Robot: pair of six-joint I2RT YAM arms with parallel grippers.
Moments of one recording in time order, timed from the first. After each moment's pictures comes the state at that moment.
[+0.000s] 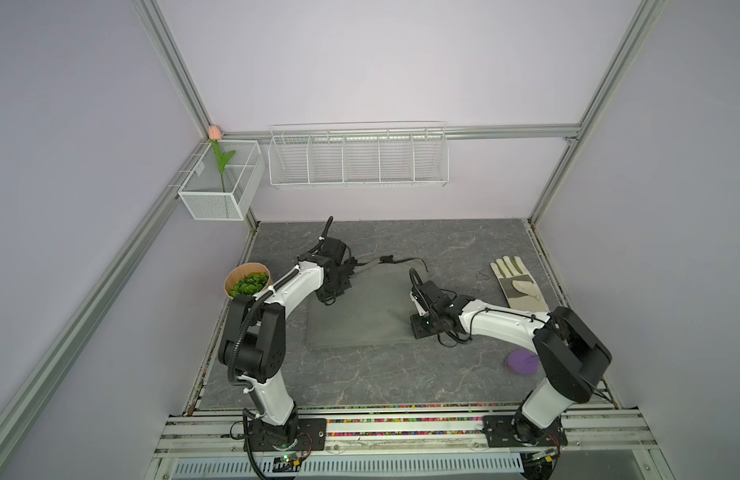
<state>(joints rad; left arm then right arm) -0.36 1.77 1.28 -0.74 -0.04 -0.72 0.77 1.68 0.97 -0.43 -0.02 0.45</state>
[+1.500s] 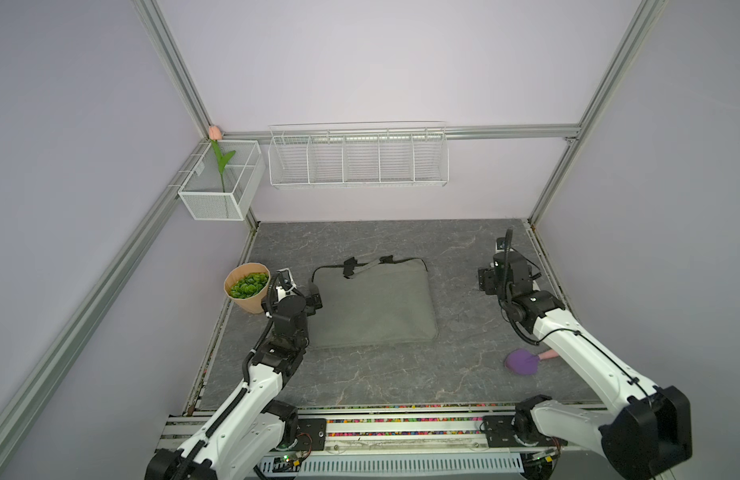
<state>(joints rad) -0.36 0.90 0.41 0.21 -0.59 -0.12 0.32 1.18 0.86 -0.31 0.51 0.06</state>
